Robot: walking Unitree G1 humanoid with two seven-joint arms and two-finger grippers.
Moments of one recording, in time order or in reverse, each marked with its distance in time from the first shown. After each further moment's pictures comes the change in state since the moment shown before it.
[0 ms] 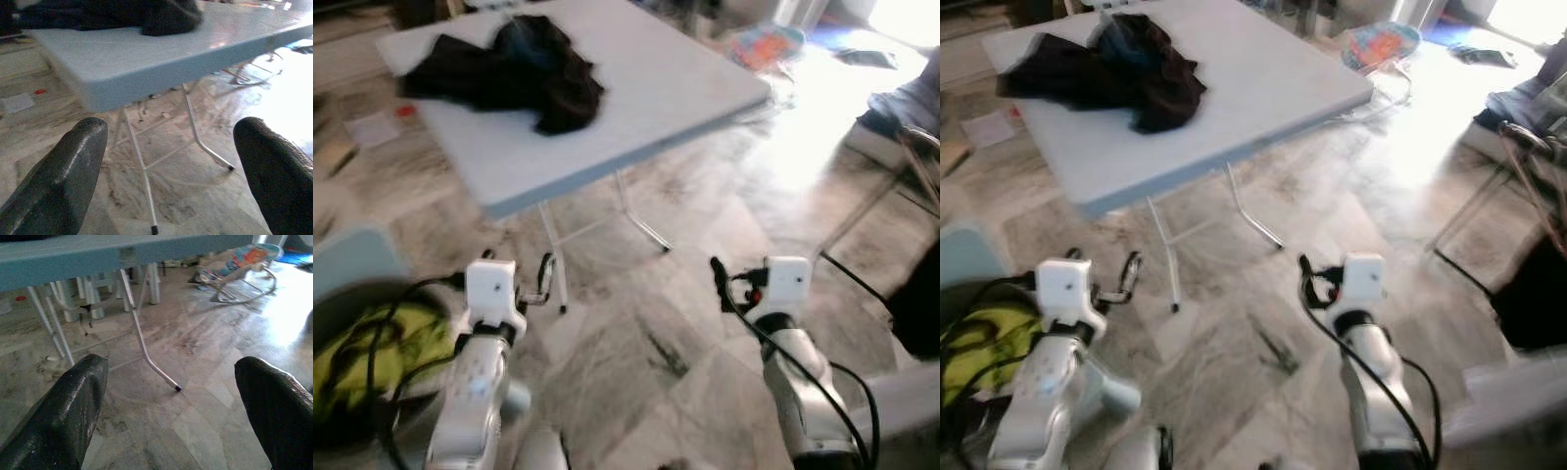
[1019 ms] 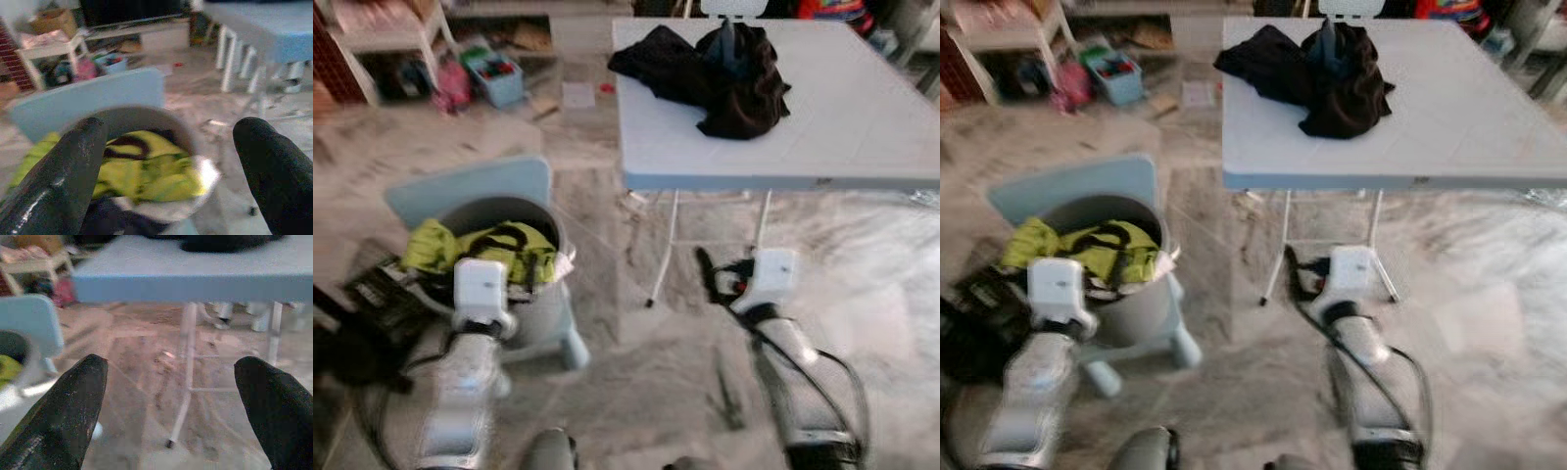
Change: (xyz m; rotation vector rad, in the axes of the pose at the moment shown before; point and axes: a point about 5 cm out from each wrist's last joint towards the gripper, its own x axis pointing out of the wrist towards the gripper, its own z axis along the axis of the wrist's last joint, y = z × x) left arm 0.002 0.003 -0.004 0.035 0.023 0.026; right arm 0.004 0.004 0.003 0.007 -0.009 0.035
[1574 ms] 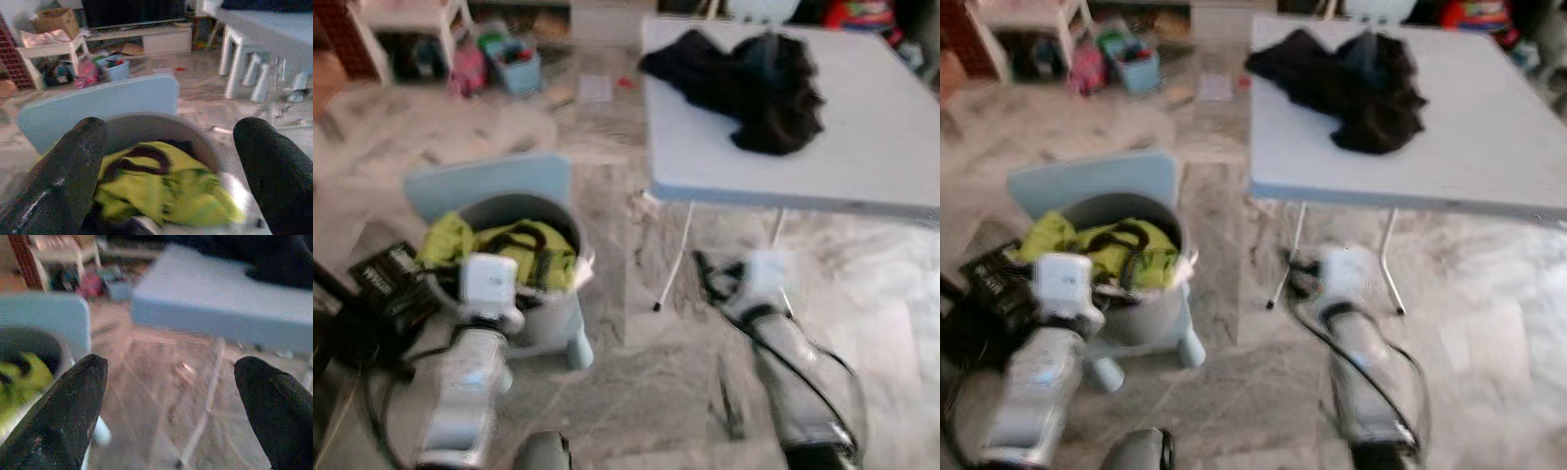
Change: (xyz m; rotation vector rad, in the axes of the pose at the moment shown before) left arm 0.001 0.008 0.002 0.027 -0.023 -0.003; right arm 0.009 0.028 0.013 -0.068 -0.070 0.134
